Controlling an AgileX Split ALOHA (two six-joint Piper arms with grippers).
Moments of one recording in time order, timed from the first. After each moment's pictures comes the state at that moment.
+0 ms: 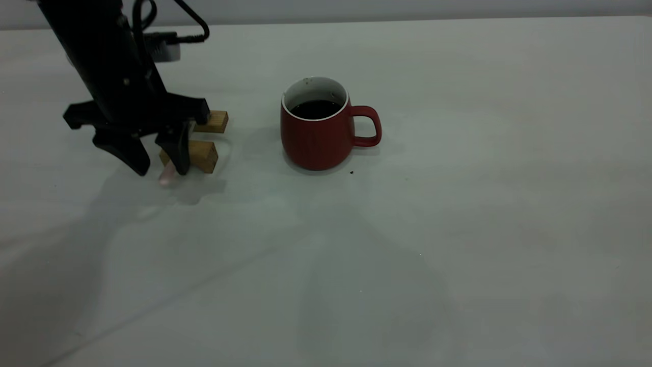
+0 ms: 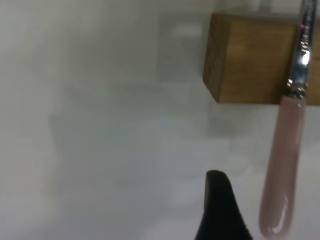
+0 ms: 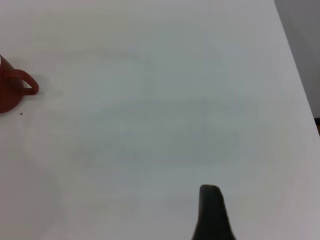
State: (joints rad) left arm -0.22 2.29 -1.26 -0.09 0.46 -0.11; right arm 0.05 0.02 -0.47 -0.06 1.13 0.09
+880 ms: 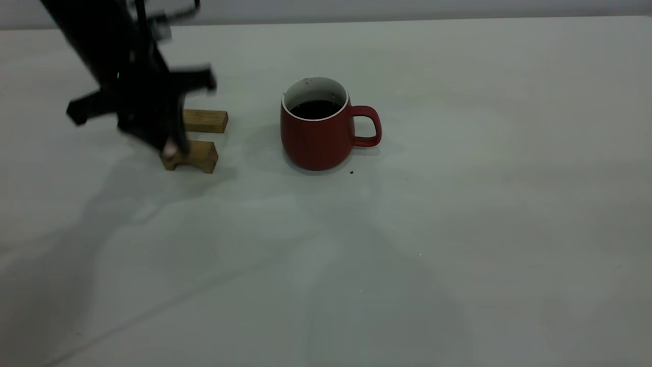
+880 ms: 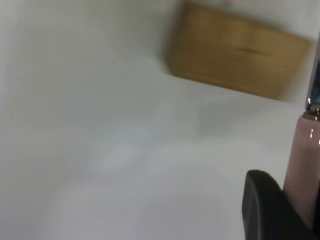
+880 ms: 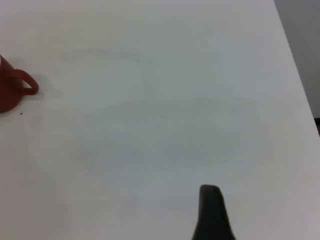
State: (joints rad) left arm -0.22 2.20 -1.26 -0.31 0.53 -0.22; right arm 0.05 0.02 -0.47 -0.06 1.13 0.09
